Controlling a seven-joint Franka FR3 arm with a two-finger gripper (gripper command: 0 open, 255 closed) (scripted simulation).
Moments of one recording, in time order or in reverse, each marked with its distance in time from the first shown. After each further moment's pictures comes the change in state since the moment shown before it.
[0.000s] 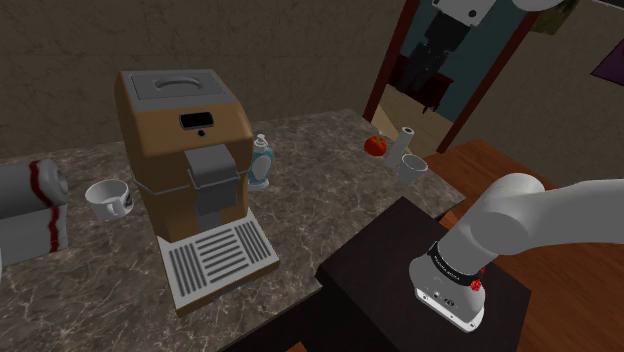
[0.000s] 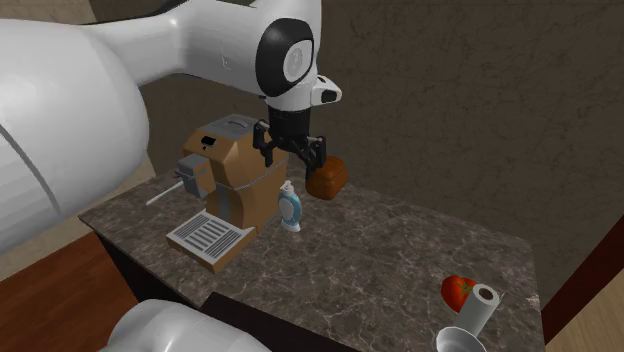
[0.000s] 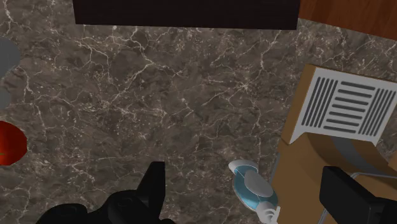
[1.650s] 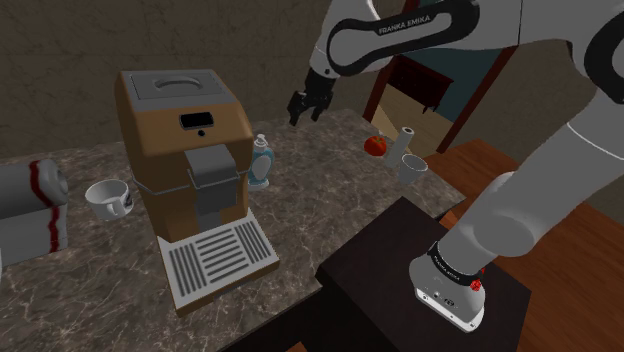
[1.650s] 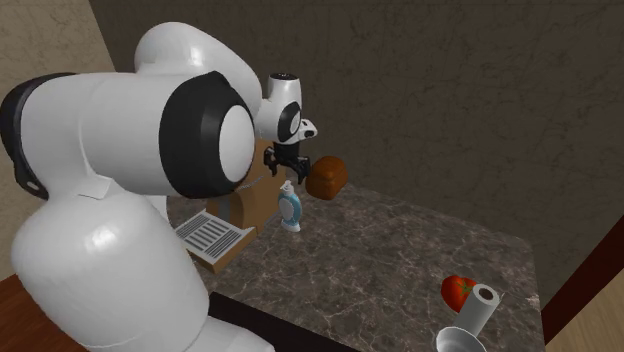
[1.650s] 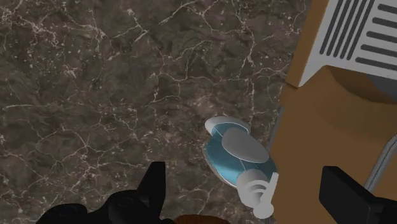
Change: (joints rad) arm 0.072 0.721 0.181 0.145 0.013 0.603 0.167
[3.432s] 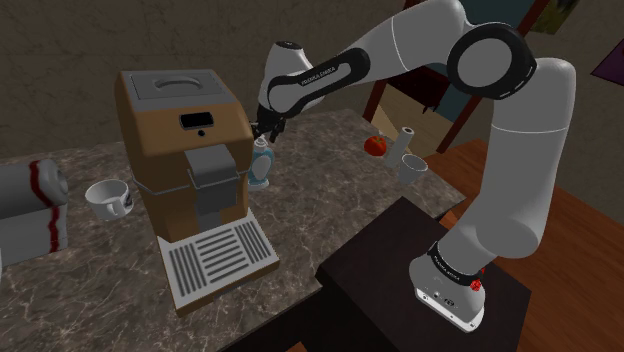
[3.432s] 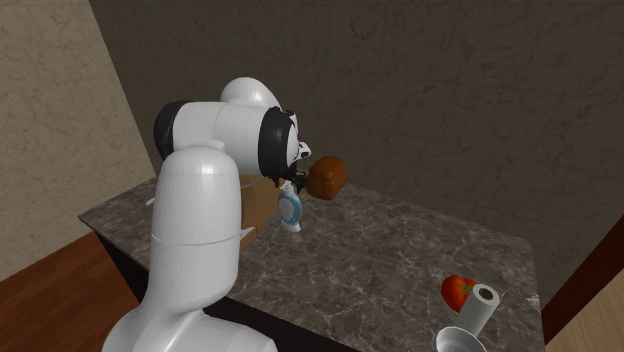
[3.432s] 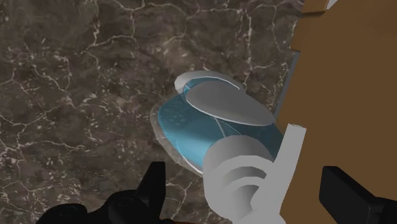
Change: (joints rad) arm 0.069 0.539 0.010 0.354 -0.120 0.188 0.127
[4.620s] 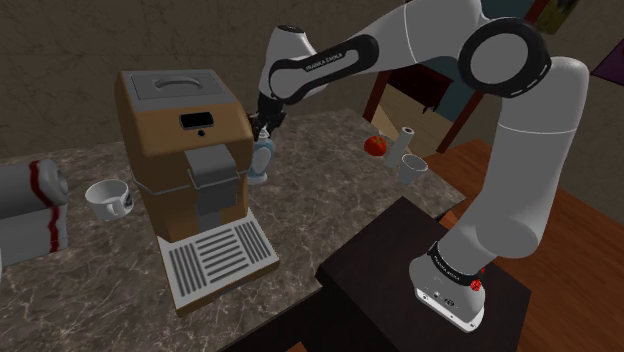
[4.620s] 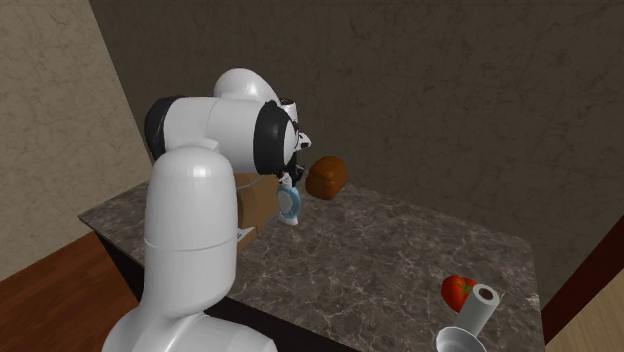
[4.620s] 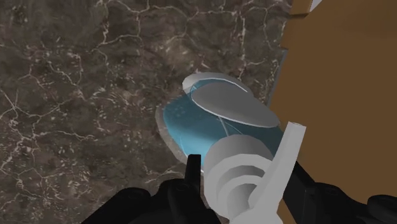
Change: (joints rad) arm -0.003 -0.054 0.004 0.019 0.007 -0.073 -0.002
